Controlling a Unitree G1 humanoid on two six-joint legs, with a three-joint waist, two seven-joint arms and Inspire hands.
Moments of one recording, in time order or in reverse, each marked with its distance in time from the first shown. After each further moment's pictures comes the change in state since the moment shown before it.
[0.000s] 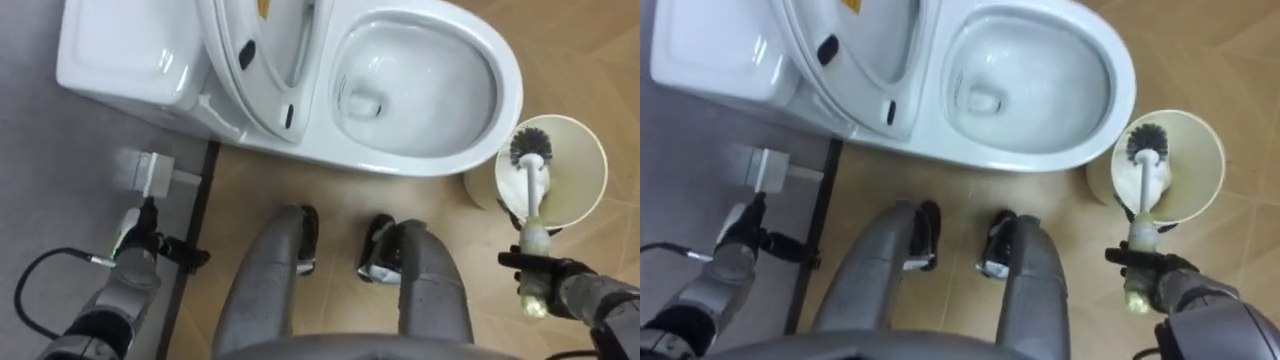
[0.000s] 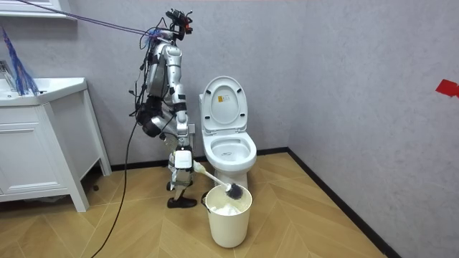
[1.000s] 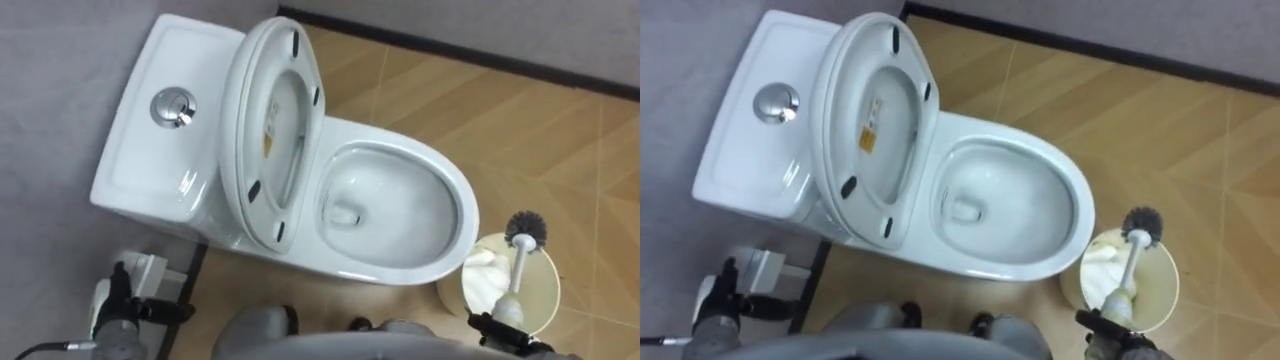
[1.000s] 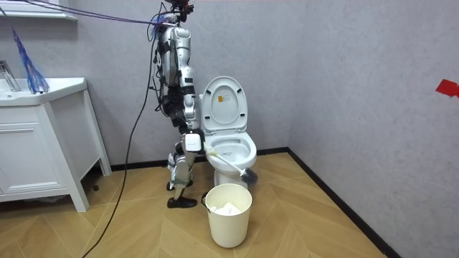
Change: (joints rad) left arm 0.311 -0.110 0.304 -0.171 0.083 -0.072 0.036; right arm 0.240 0.158 -0.232 -0.007 0.006 -0.062 -0.019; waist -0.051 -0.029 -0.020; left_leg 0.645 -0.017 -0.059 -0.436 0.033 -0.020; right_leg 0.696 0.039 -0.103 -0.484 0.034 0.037
